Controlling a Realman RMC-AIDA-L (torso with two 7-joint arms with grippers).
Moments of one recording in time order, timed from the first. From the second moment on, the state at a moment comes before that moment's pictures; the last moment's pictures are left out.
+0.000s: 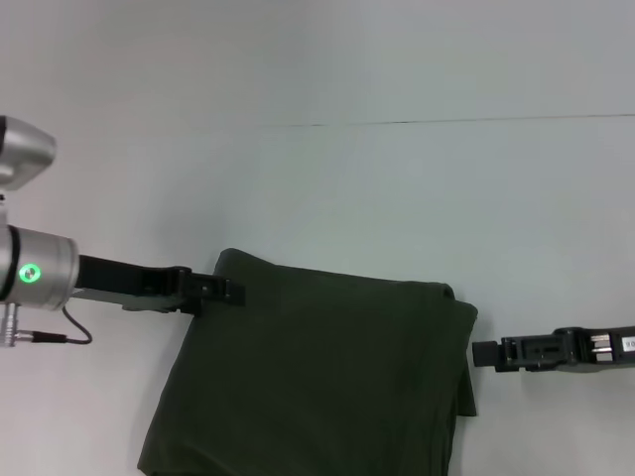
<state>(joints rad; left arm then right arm) -0.76 -2.03 0.58 0.57 2.47 1.40 -2.32 0.48 2.02 -0.68 -0.73 -2.19 -1.71 2.25</state>
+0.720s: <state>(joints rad) -0.78 -2.05 0.69 0.54 2.49 1.29 -2.37 0.49 2.02 -0.69 -0.73 -2.19 -1.73 2.22</state>
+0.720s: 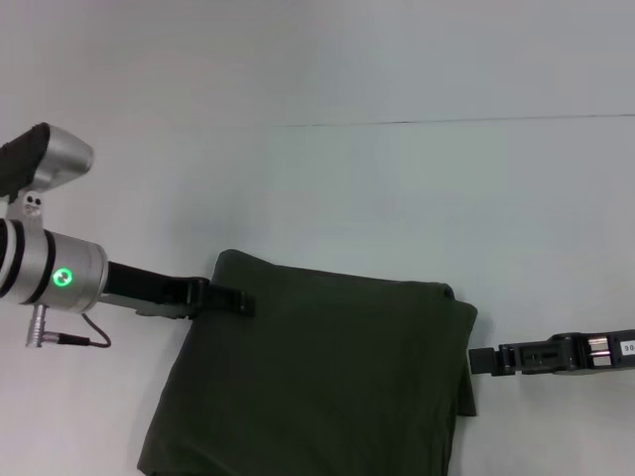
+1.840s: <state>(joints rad) -0.81 -2.07 0.77 0.56 2.48 1.23 -2.39 0.51 2.02 -0.69 -0.73 -2.19 -1.73 2.22</state>
